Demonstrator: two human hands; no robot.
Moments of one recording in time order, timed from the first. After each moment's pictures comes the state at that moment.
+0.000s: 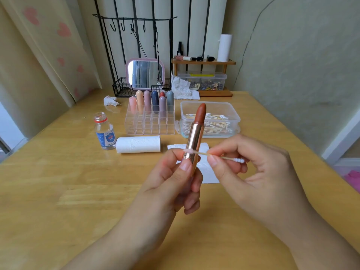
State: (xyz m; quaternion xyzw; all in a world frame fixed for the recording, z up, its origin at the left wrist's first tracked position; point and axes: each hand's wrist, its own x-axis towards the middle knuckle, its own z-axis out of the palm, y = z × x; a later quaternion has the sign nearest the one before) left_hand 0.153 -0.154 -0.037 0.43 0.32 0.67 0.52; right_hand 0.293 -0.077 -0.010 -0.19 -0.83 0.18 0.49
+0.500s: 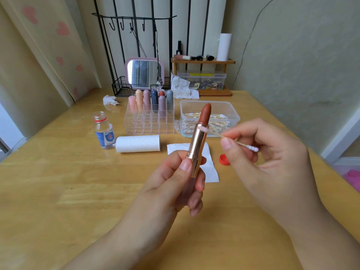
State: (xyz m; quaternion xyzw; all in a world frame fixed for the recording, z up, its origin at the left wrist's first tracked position) left_hand 0.156 -0.154 -0.038 0.43 0.32 0.66 0.53; right_hand 0.297 -0.074 -0.002 -0.20 -0.79 0.22 0.53
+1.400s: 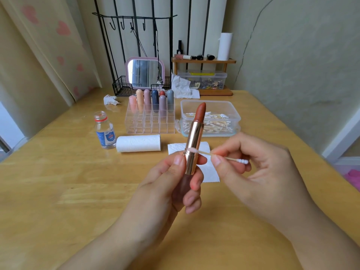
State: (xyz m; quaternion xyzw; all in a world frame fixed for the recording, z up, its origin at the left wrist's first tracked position) left_hand 0.154 -0.151 -0.038 0.40 0.29 0.67 0.56; right_hand 0.295 -0.075 -0.009 -0.20 -0.82 0.24 0.48
